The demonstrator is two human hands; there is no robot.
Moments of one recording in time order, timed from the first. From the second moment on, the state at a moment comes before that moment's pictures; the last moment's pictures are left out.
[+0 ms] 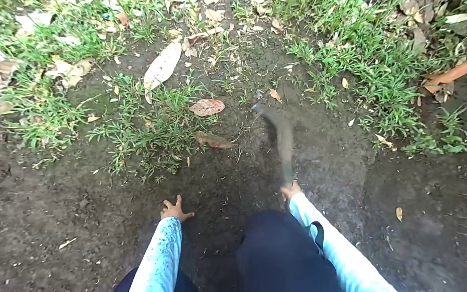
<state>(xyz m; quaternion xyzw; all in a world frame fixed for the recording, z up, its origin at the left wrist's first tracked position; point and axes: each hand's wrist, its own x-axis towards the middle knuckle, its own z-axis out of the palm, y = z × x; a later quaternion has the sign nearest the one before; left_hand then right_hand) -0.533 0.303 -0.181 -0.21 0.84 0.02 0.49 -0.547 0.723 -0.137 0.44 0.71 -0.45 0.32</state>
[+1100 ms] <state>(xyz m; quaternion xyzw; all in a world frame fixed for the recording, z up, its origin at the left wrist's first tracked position) -0.534 0.295 -0.176 -0.22 0.84 0.07 0.49 -0.471 0.766 -0.172 0.29 0.80 -0.24 0.47</state>
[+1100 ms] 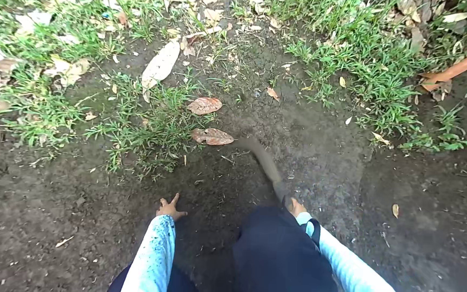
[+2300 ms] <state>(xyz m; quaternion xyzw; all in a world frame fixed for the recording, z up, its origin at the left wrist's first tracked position) -0.541 0.298 -0.173 -0.25 0.83 0.12 0.48 -0.586 0.730 -0.172 0.34 0.81 -0.27 0.39</state>
